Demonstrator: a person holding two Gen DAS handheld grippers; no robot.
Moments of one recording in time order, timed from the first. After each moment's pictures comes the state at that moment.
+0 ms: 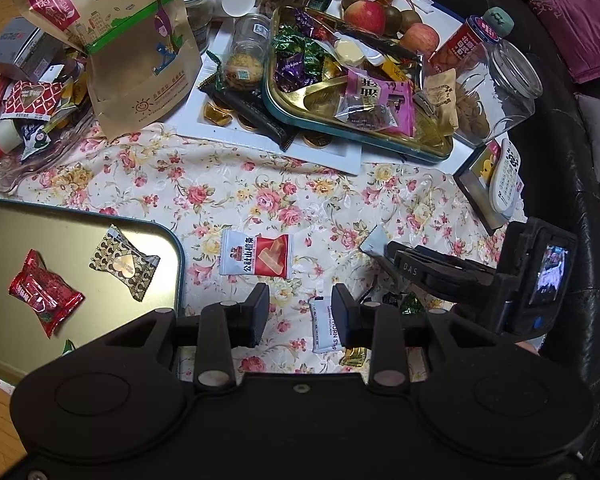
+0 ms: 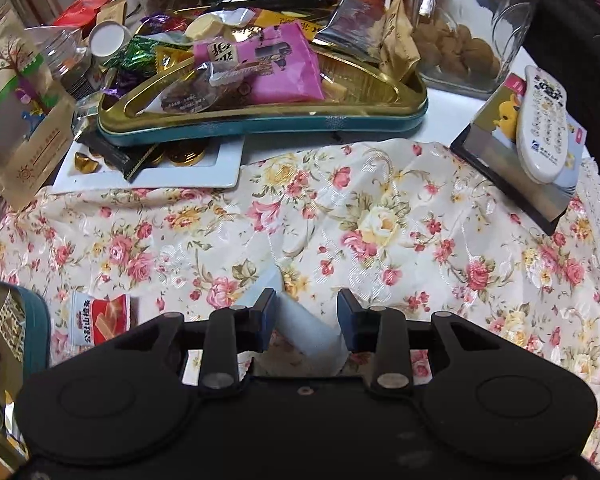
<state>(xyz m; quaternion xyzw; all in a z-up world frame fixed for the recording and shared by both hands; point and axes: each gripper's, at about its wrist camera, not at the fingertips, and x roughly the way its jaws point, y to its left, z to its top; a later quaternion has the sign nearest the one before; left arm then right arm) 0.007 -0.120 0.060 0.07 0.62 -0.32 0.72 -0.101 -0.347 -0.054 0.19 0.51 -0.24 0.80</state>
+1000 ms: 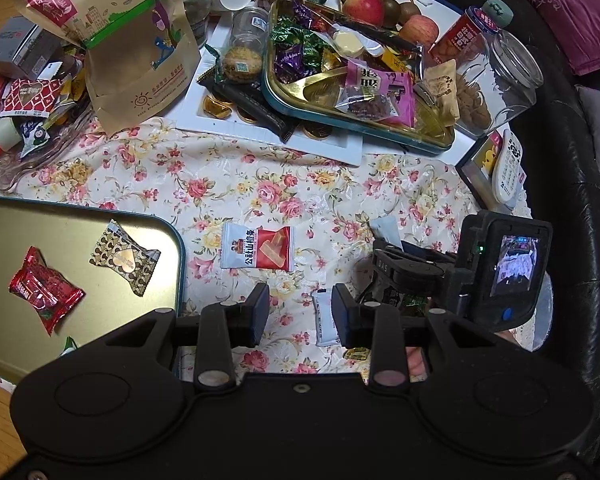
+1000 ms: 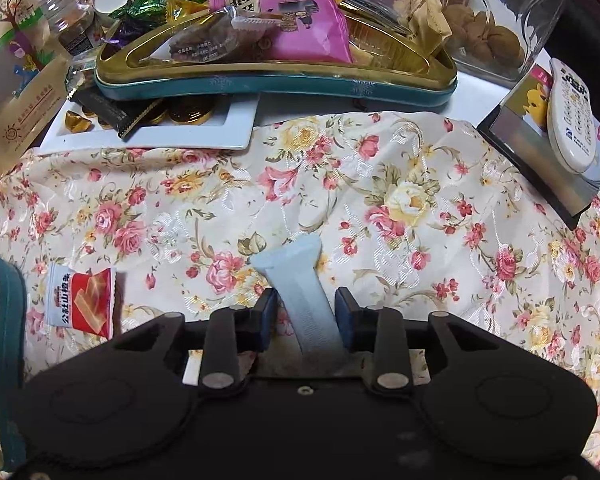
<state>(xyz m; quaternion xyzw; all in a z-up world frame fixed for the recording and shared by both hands) 0.003 -0.121 0.056 0.08 0.62 -0.32 0.71 -0.087 -0.329 -0.085 0.16 0.54 -0.24 0.79</state>
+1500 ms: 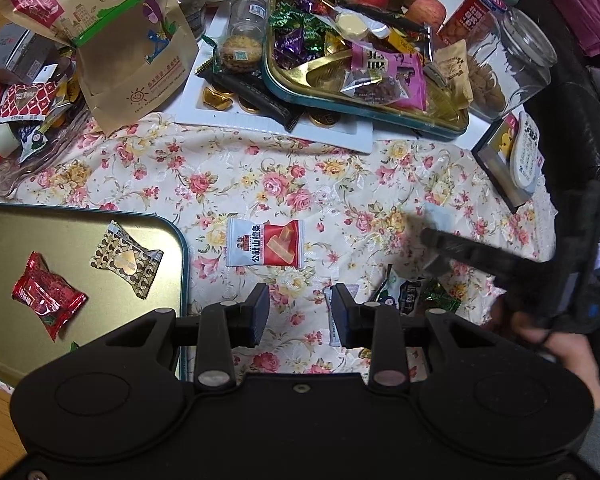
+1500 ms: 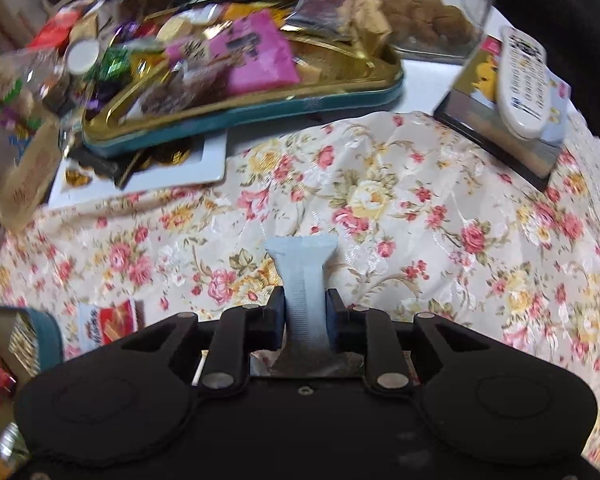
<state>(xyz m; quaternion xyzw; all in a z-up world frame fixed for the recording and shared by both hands) -0.001 -0.135 0.037 0.12 0.62 -0.31 0.71 -0.115 -0.354 -0.047 0.26 0.51 -0.28 0.77</state>
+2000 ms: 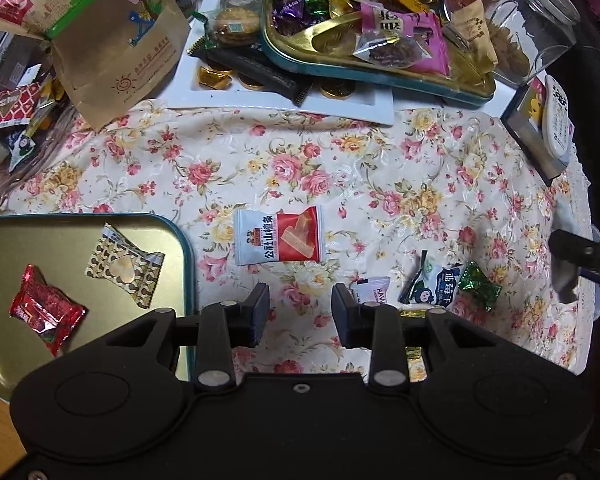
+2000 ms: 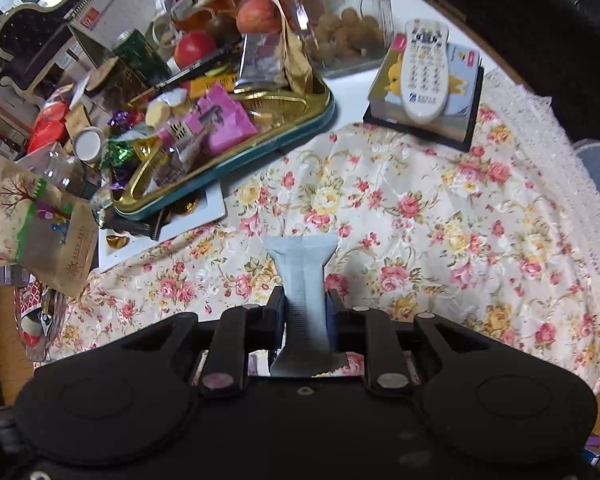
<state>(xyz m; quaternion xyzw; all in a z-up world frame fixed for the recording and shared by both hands) 0.000 -0.148 0.001 0.17 0.62 -0.31 0.70 -0.178 -0.356 0.036 0.36 0.45 -0.31 0.75</state>
